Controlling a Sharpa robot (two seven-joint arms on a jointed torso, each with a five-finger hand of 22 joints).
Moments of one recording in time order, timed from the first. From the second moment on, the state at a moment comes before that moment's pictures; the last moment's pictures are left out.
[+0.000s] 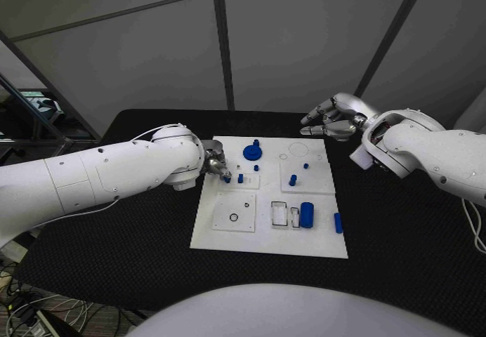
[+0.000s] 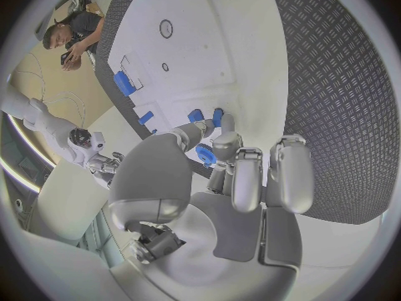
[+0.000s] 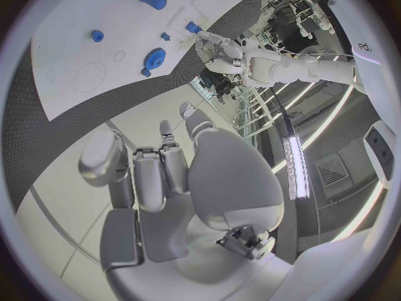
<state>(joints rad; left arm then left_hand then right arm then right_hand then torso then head) 1.17 -0.73 -0.04 1.41 -1.15 0.06 -0.57 1.09 -0.13 0.69 0.01 0.25 0.91 0.06 0.60 0.60 1.28 -0.01 1.16 1.00 1.47 -0.08 1.48 1.31 0.07 1.47 0.04 1.37 1.31 1.27 -0.73 -0.07 1.33 -0.98 -0.26 0.07 1.29 -0.04 0.10 0.02 0.28 0.93 0.14 0.15 0.07 1.46 0.06 1.32 1.31 1.47 -0.02 1.45 1.31 0.09 1.37 0.08 1.30 1.02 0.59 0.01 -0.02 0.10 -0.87</state>
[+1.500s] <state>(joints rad) 1.16 -0.70 -0.05 1.34 -1.10 0.07 -0.58 0.97 -0.12 0.37 0.09 0.25 0.97 0.04 0.59 0.61 1.31 -0.04 1.19 1.03 1.46 -0.10 1.48 1.31 0.07 1.47 0.02 1.38 1.31 1.27 -0.74 -0.07 1.33 -0.98 -0.26 0.07 1.29 -0.04 0.10 0.02 0.28 0.93 0.14 0.15 0.07 1.46 0.06 1.32 1.31 1.47 -0.02 1.45 1.31 0.09 1.37 0.08 1.30 1.02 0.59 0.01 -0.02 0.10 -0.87</state>
